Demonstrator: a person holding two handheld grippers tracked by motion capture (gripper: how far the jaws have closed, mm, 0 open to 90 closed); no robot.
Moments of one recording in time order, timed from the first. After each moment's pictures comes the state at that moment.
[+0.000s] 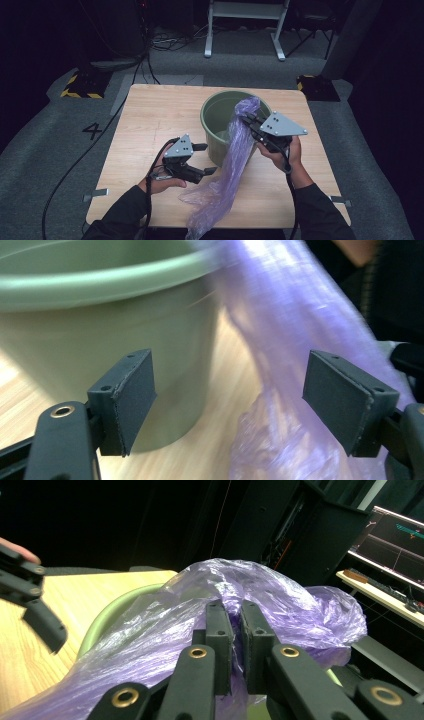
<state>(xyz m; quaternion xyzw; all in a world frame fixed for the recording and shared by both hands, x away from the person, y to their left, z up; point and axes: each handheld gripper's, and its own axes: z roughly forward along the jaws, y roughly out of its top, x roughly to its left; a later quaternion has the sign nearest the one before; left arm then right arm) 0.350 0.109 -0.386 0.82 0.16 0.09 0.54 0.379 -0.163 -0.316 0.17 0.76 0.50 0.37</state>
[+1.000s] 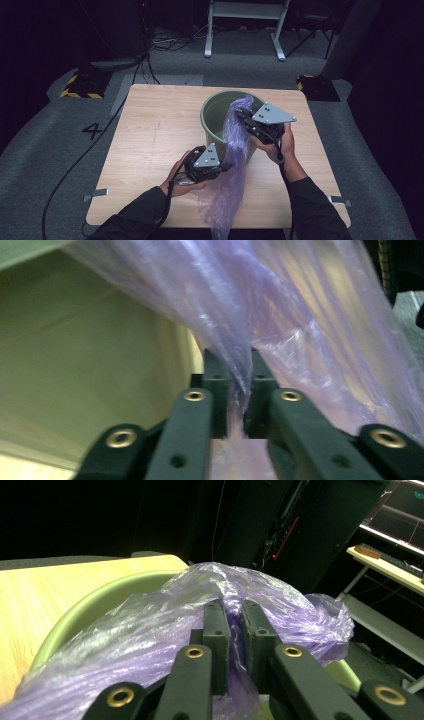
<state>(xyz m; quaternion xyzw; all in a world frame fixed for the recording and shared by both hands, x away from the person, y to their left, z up) 0.355 0.063 -0.407 0.86 0.12 0.12 0.48 0.406 -0.153 -0.321 0.21 0.78 0.49 0.34</state>
